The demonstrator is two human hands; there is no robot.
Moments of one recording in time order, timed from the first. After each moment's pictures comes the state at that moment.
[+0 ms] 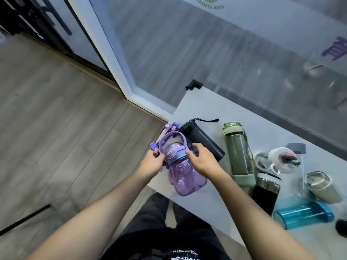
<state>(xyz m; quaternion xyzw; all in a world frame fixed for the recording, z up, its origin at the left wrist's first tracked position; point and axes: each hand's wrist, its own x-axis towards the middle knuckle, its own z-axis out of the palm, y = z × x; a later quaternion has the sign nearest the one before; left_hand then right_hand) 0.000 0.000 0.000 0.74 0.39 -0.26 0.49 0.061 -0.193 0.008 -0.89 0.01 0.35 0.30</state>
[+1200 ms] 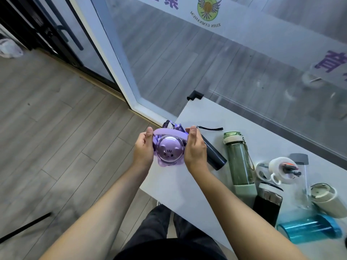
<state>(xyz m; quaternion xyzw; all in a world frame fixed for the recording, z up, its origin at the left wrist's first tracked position) 0.039 0.012 0.031 0.63 0.39 0.01 0.67 0.078 -0.134 0.052 -0.82 0.12 0.14 0.55</state>
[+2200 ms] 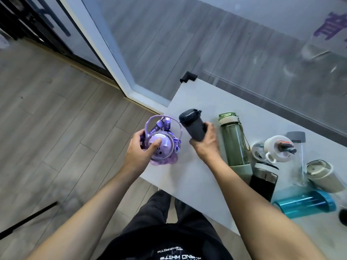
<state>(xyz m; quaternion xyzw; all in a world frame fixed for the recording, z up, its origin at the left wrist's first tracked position) -0.016 -0.001 0.050 0.76 0.28 -0.08 0.58 0.080 -0.217 -0.015 -0.90 0.09 0.16 0.40</state>
